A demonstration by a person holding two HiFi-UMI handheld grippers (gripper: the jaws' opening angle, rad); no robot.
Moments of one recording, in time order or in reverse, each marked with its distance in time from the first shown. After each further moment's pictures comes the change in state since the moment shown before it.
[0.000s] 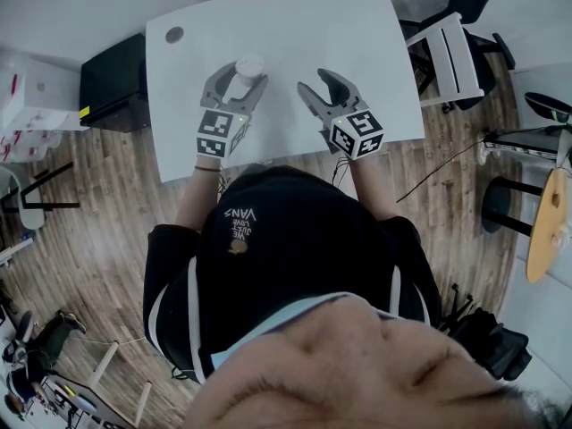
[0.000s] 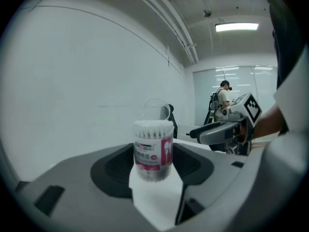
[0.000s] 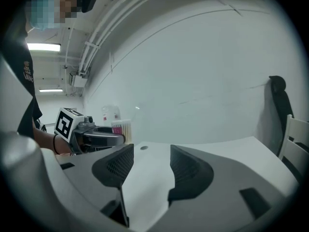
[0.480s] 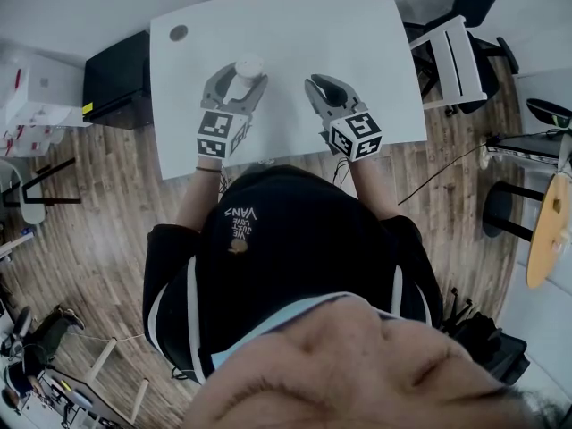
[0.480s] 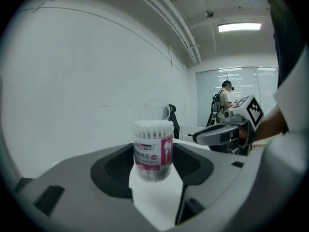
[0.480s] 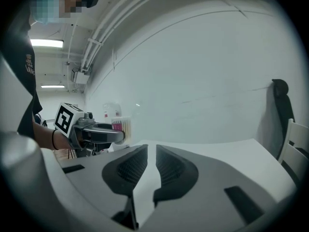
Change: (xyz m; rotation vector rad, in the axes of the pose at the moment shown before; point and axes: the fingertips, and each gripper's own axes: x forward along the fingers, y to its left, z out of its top) left arm -0.006 0.003 -0.002 -0.023 -0.006 0.032; right arm 0.001 0.003 -0.005 -0.038 0.017 0.000
